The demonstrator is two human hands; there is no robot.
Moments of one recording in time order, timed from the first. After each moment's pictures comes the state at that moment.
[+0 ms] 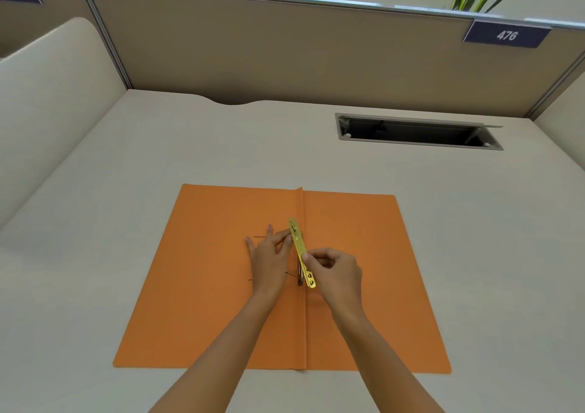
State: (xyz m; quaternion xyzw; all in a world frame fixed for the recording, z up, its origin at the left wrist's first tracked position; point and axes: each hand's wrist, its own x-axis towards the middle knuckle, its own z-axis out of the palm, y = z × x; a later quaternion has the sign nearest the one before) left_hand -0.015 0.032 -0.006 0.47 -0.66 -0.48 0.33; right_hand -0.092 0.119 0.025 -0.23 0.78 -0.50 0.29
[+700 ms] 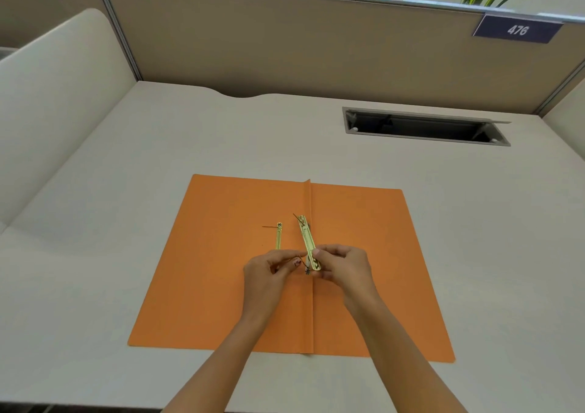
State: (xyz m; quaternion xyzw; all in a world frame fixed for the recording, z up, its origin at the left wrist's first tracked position) left_hand 0.035 0.071 0.002 0.42 -0.65 -0.54 0.33; right_hand -0.097 0.127 0.026 -0.13 0.72 -0.54 0.42
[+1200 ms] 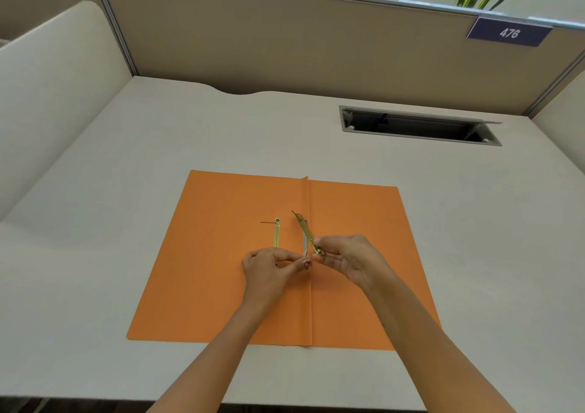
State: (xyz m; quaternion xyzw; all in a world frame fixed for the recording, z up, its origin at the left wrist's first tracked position) left_hand 0.030 0.067 -0.001 0.45 -0.71 -0.47 0.26; right_hand -0.117 0.119 0.050 -0.07 0.64 -0.54 0.53
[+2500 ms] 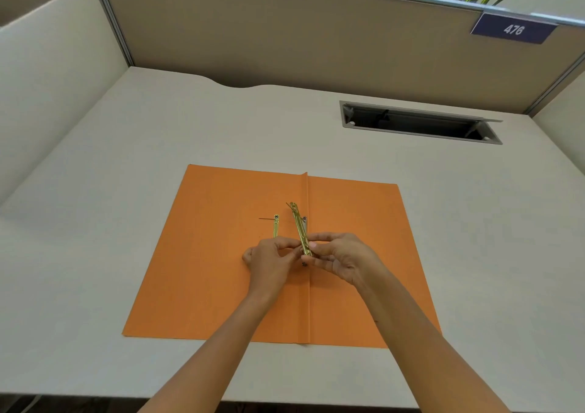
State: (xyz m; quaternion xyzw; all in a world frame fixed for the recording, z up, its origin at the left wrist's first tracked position) left_hand 0.016 0.063 0.001 0.49 -0.67 -0.48 0.29; right_hand -0.109 0.113 0.055 -0.05 0.64 -0.50 0.58
